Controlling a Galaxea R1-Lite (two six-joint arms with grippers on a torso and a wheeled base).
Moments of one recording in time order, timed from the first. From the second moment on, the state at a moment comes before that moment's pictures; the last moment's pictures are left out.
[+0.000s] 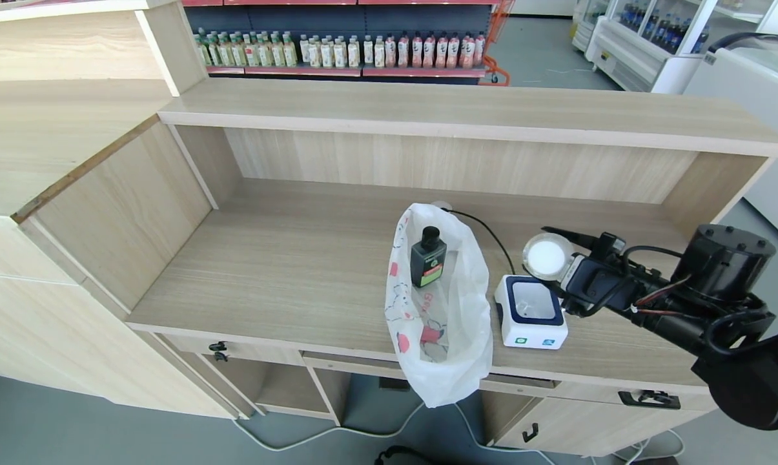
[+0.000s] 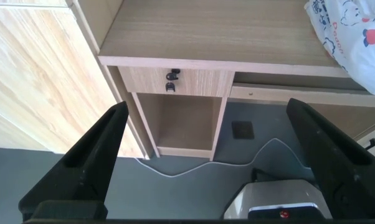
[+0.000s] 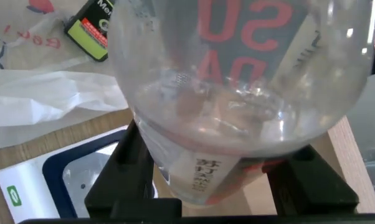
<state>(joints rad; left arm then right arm) -0.01 0.00 0.00 0.04 -0.04 0.03 0.22 1.86 -0.54 -1.35 0.39 -1.13</state>
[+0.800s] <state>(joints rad) -0.01 0.00 0.00 0.04 -0.04 0.03 0.19 2.04 -0.60 -1.57 0.50 -1.02</state>
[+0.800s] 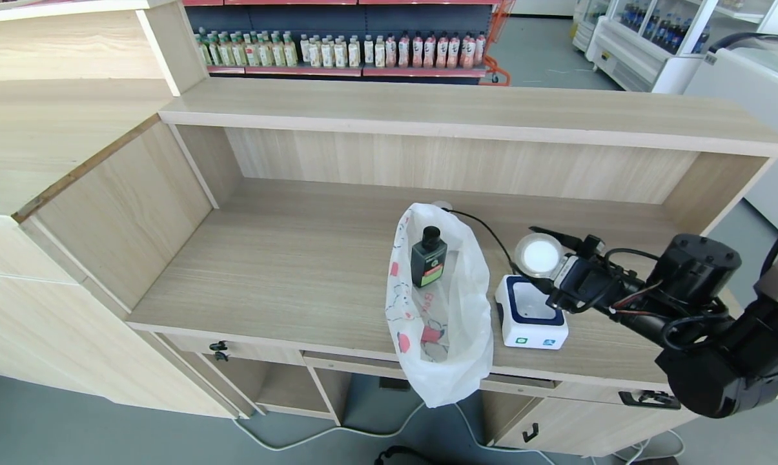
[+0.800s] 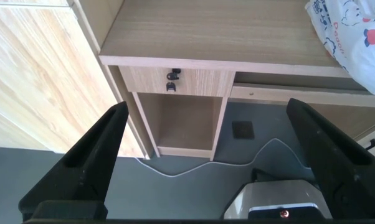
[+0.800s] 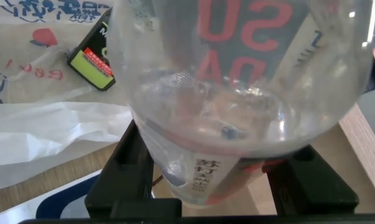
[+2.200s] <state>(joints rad) -0.01 0.00 0.00 0.04 -0.04 0.03 0.19 2.04 -0.58 -1.57 0.54 -1.02</state>
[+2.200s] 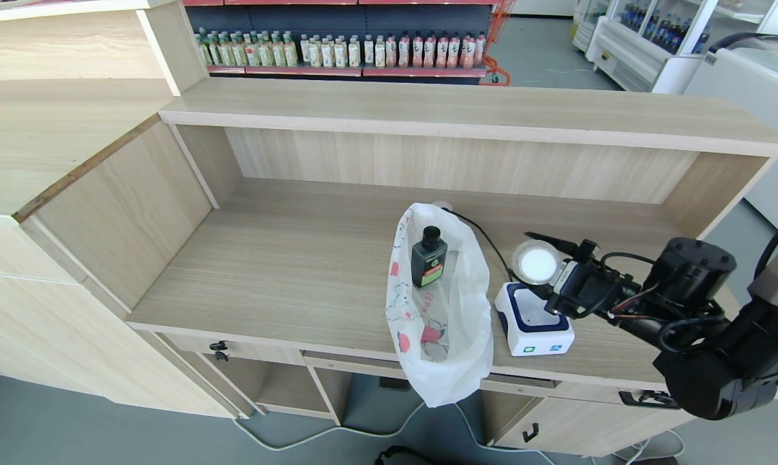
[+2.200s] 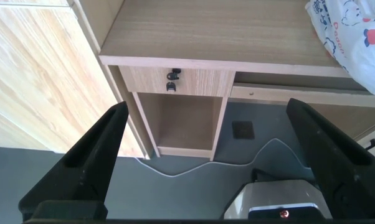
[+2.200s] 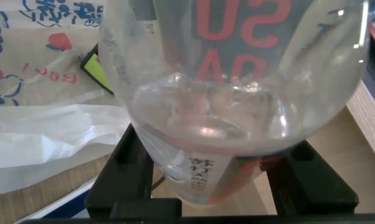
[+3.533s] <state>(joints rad) -0.01 0.00 0.00 0.04 -0.04 0.03 0.18 2.00 -0.47 -1.57 0.53 -1.10</state>
